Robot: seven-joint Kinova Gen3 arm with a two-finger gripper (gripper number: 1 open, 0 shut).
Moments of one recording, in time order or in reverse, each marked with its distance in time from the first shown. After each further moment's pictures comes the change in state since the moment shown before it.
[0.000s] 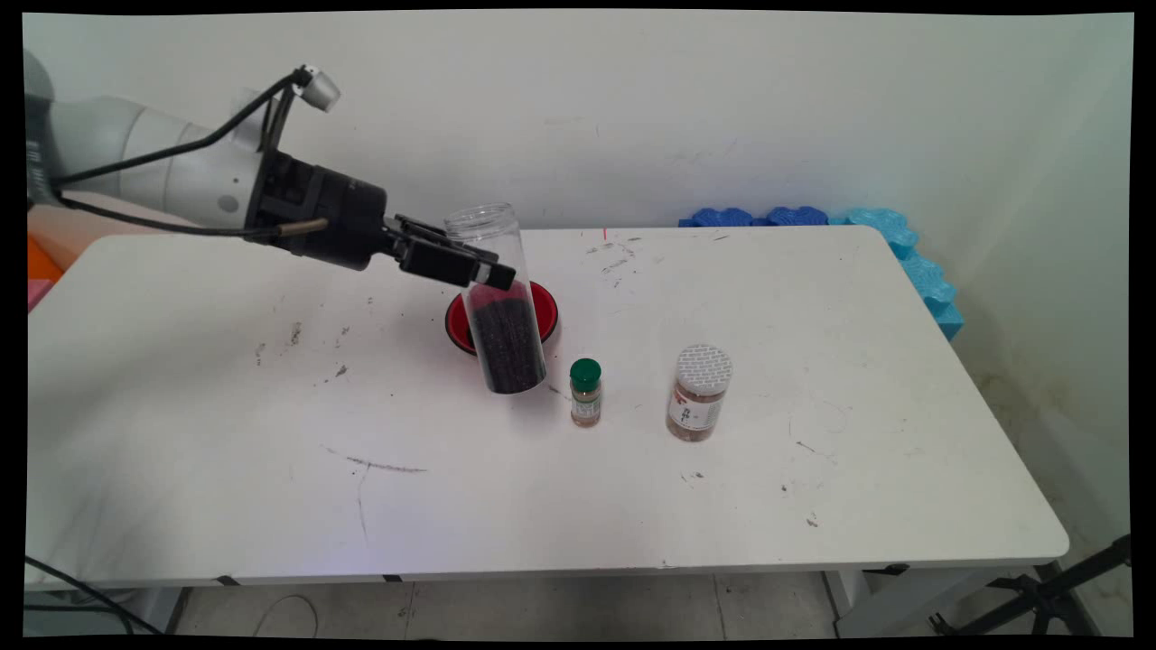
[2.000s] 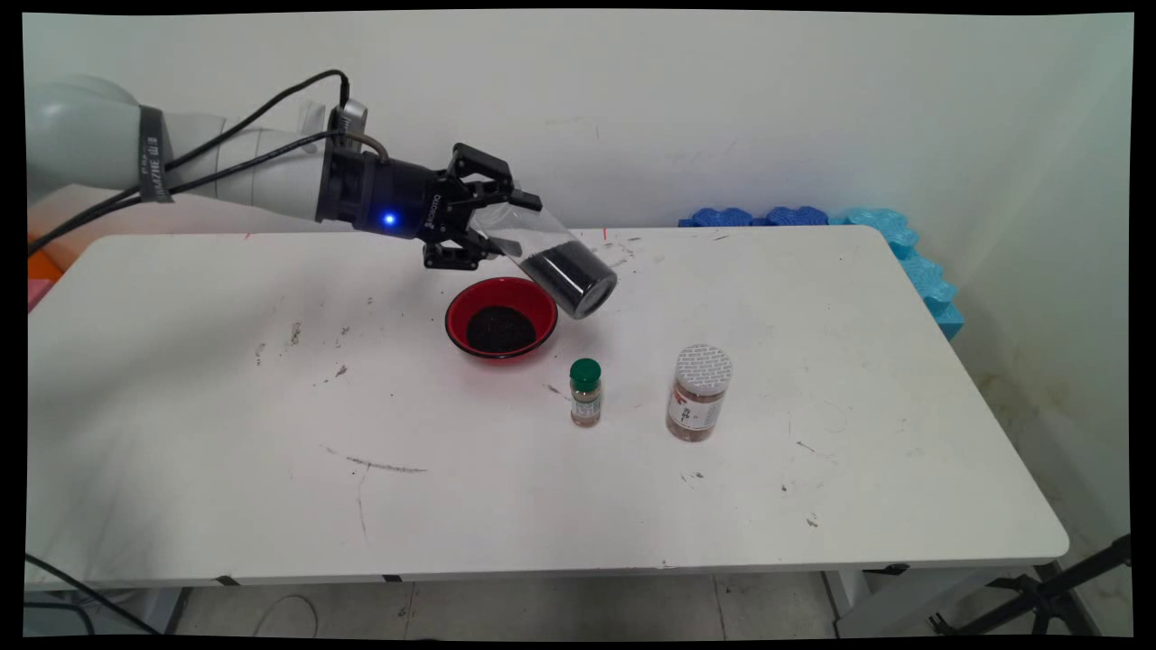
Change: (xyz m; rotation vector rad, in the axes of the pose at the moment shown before) arm 0.013 -0.068 0.038 -0.054 0.131 -1.120
